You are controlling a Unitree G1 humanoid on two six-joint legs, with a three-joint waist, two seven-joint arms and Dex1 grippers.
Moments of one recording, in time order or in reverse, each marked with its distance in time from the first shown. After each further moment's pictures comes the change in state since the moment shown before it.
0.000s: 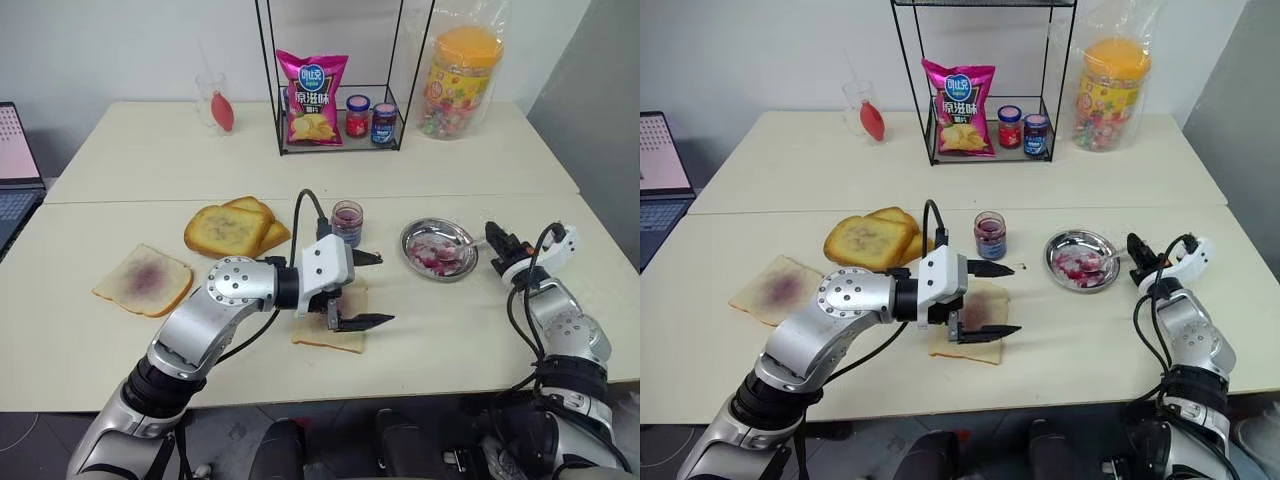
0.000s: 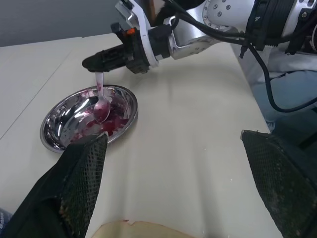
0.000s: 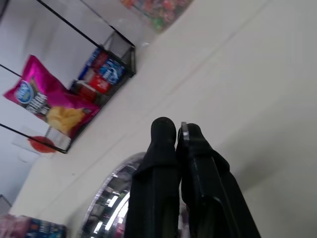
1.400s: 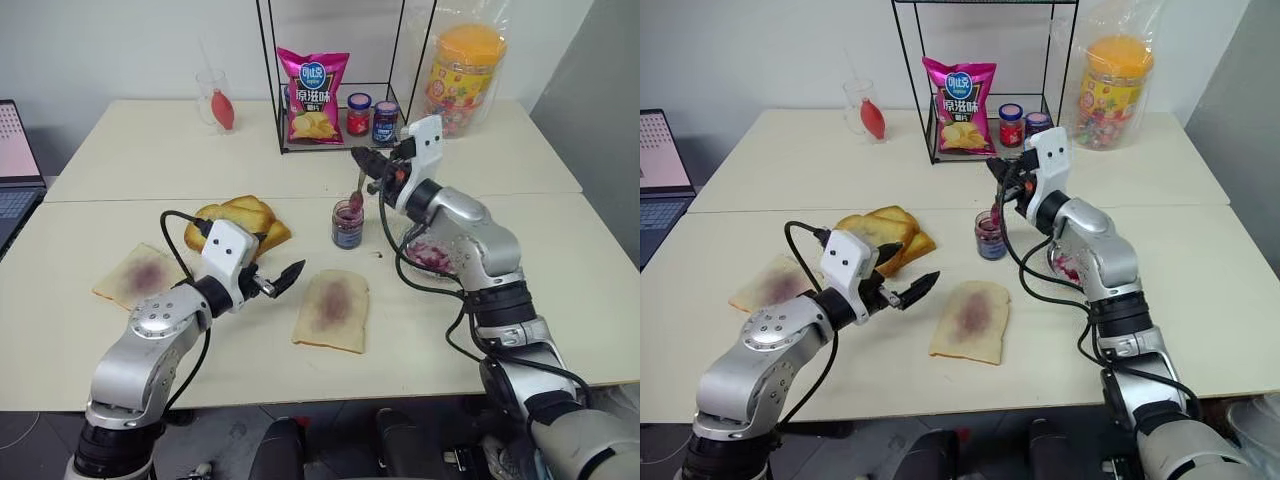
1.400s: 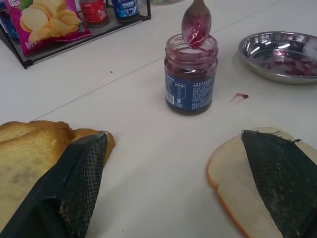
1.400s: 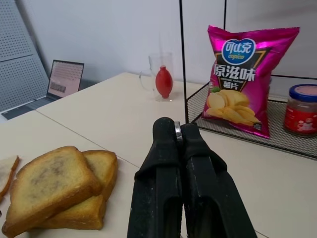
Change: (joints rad) left arm 0.322 -0.027 0.377 -0.092 -0.010 0.167 0.435; right arm -0.374 0.109 0.616 -0.086 -0.433 -0.164 0.126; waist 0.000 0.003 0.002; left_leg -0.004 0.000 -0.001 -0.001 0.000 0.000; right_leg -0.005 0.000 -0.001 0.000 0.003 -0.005
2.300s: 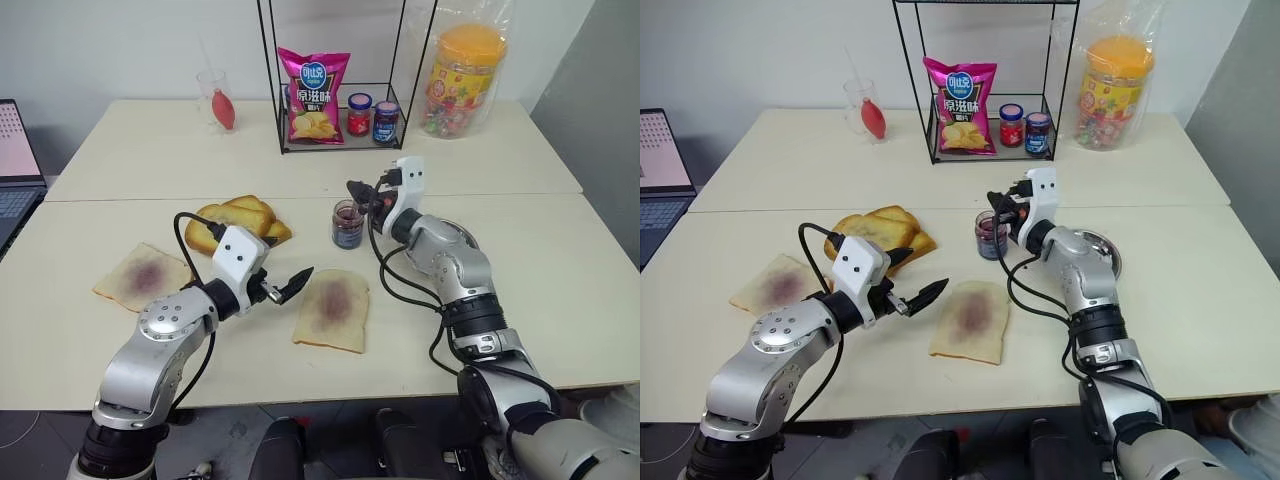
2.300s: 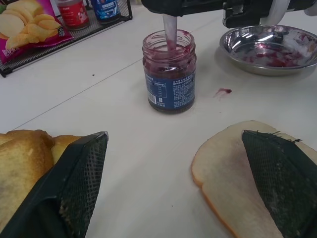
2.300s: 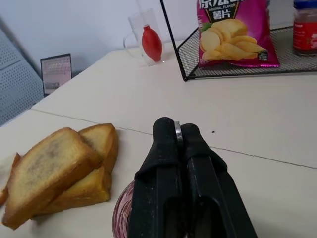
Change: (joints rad) left arm 0.001 0.004 -0.038 0.012 0.033 -0.048 -0.042; right arm 0.042 0.142 -0.146 0.153 0.026 0.062 -0.050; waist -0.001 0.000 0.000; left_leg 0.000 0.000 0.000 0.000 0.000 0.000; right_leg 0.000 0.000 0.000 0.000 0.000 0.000
